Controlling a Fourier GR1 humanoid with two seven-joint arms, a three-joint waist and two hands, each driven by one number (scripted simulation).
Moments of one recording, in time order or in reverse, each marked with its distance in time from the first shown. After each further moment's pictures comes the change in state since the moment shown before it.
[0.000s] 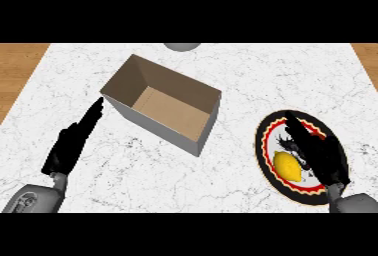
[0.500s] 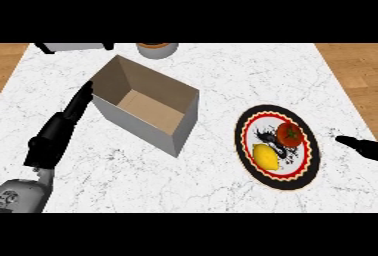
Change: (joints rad) left arm -0.027 0.043 0.048 -0.082 0.007 -0.026 -0.126; right arm 0.058 -0.216 -0.332 -0.212 0.192 -0.320 -0.186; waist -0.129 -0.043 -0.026
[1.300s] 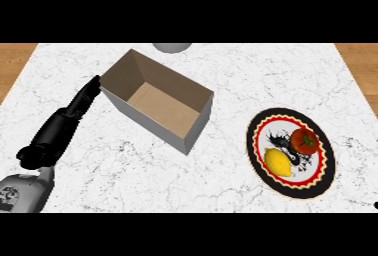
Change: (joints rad) left arm -0.030 -0.008 0.004 -0.017 0.006 -0.092 -0.106; right arm 0.471 -0.151 -0.018 -0.340 0.502 -0.058 0.117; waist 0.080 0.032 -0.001
